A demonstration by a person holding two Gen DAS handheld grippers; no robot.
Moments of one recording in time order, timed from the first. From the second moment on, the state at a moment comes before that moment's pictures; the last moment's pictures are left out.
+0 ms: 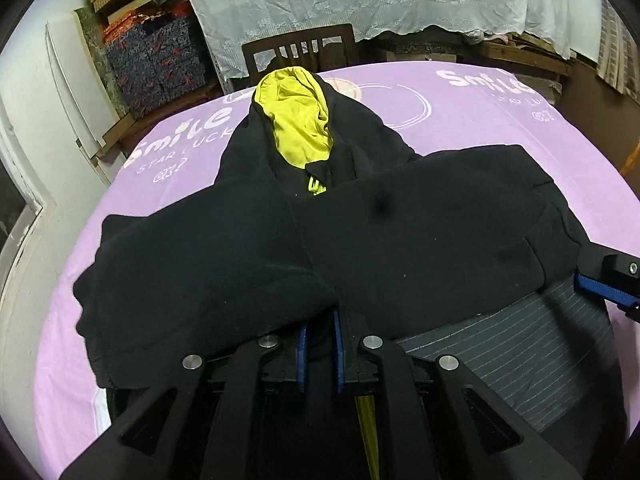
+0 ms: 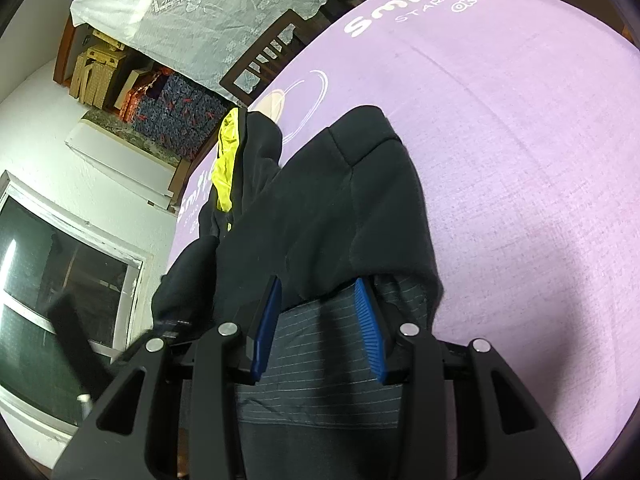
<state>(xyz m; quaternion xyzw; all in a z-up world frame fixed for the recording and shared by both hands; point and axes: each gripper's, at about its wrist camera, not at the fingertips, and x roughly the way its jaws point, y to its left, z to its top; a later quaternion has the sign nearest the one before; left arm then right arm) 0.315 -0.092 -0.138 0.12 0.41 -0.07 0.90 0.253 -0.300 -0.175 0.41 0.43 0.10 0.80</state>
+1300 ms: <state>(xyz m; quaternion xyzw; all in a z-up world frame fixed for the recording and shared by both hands) 0.304 0.203 -0.098 -0.20 0.40 0.02 0.89 0.247 0.053 -0.115 -0.32 0.32 0.22 0.86</state>
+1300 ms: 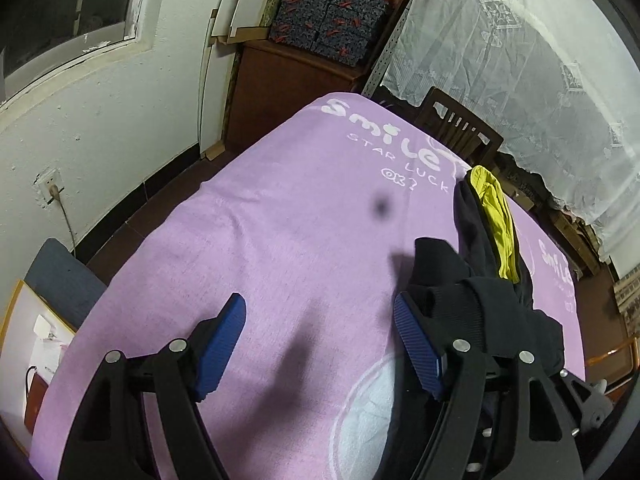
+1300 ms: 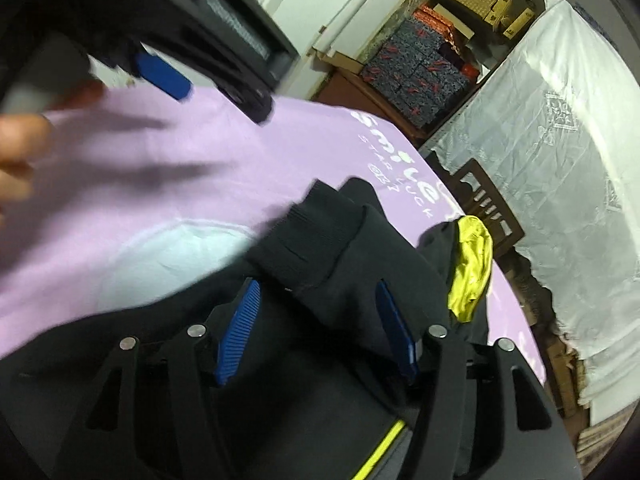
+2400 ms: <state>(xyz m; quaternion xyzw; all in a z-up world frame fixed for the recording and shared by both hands) 0.313 0.132 -0.135 -0.04 0.45 0.04 0.89 0.305 -0.245 -0.161 0.41 0.41 0.13 0.80</state>
